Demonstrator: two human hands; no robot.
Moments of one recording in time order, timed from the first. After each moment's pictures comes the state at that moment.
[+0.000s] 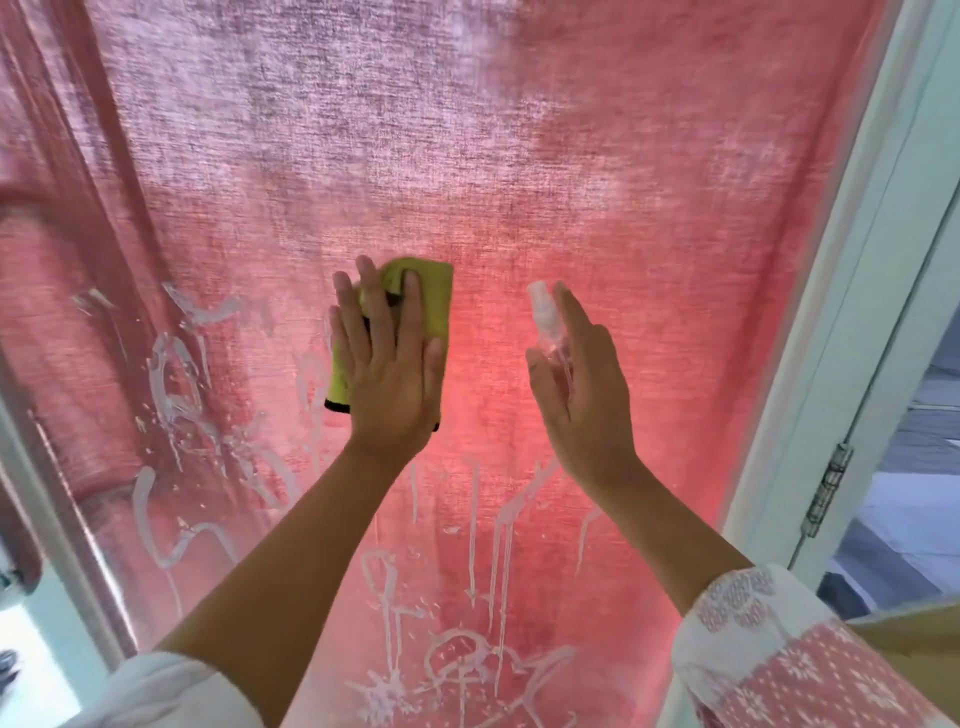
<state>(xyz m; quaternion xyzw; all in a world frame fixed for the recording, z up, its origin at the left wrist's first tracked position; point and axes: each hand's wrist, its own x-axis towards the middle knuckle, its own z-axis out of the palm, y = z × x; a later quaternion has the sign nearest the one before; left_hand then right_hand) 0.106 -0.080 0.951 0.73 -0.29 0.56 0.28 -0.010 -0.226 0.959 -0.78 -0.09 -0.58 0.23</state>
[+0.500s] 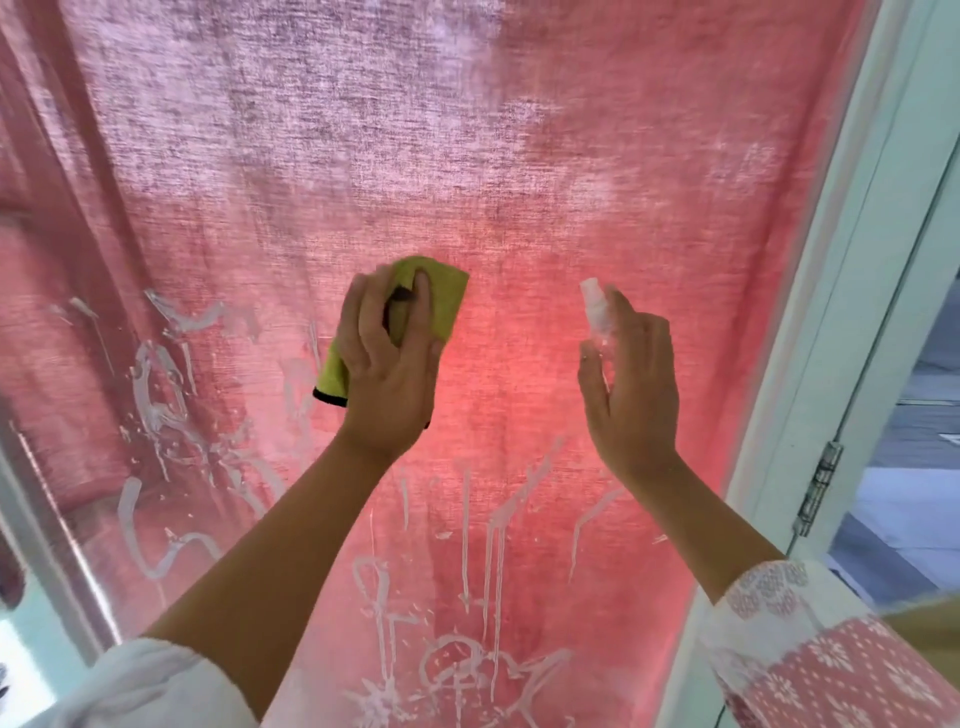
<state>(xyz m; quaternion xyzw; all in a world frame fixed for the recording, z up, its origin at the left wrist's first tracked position) 0.115 -0.085 0.955 0.67 -0.32 0.63 0.22 -0.015 -0.269 0.959 -0.77 0.00 -0.63 0.11</state>
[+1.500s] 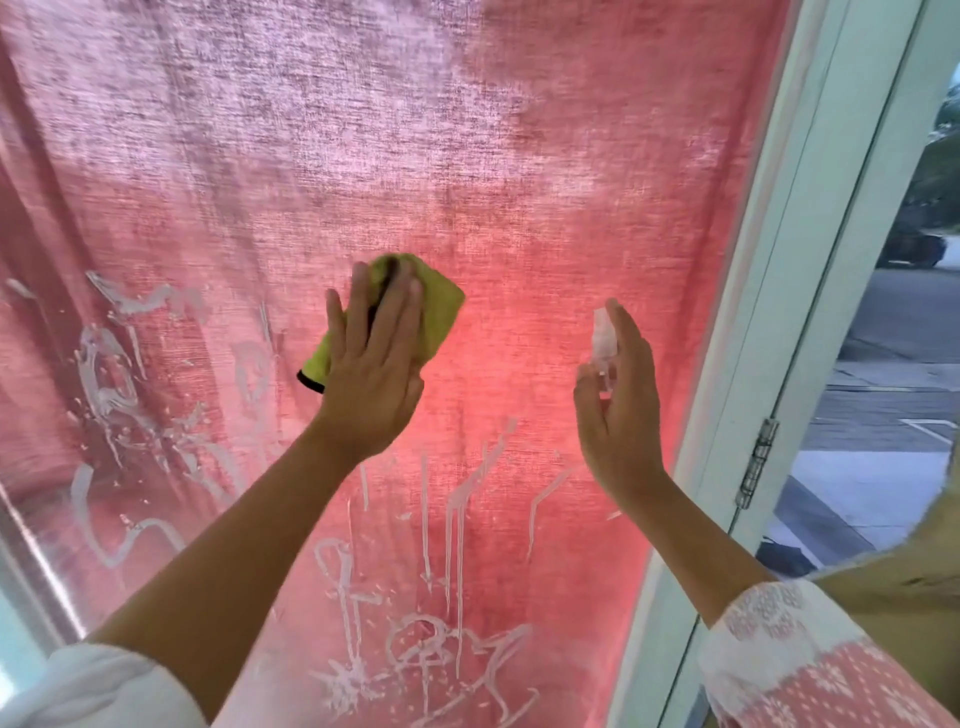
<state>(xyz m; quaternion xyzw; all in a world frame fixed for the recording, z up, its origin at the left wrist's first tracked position) 0.099 -0.095 0.947 0.69 -0.40 0.59 0.15 -0.052 -0.291 0.933 -0.76 -0.05 -0.58 0.27</state>
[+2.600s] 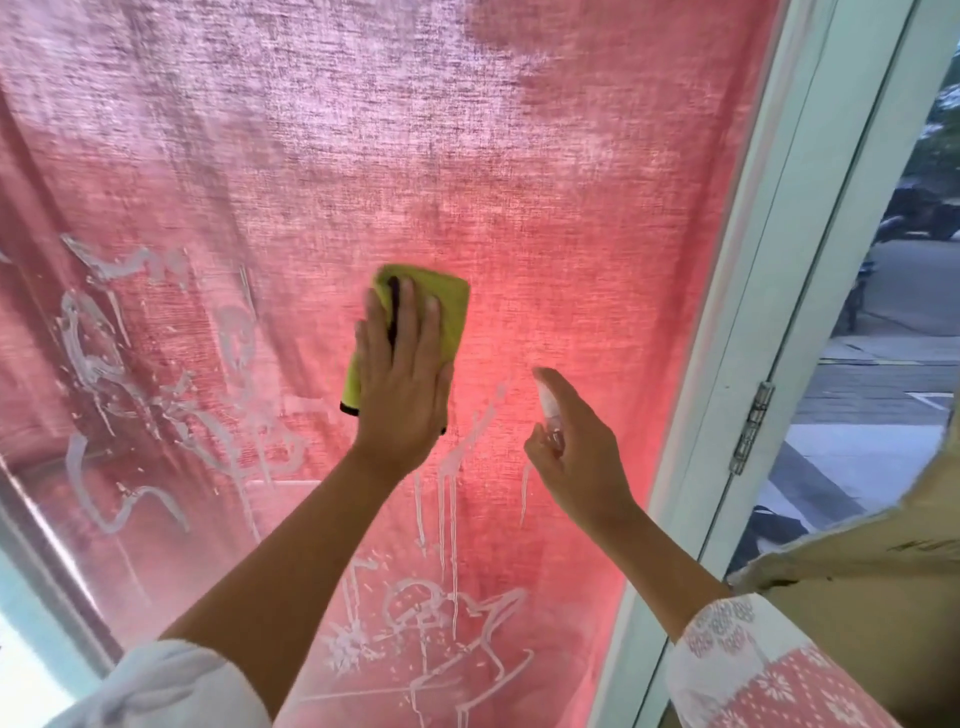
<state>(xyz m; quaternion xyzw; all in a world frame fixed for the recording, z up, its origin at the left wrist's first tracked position) 0.071 -0.130 0.898 0.72 -0.39 0.51 0.27 -0.059 -0.286 0.864 -0.86 -0.01 -0.43 0.28</state>
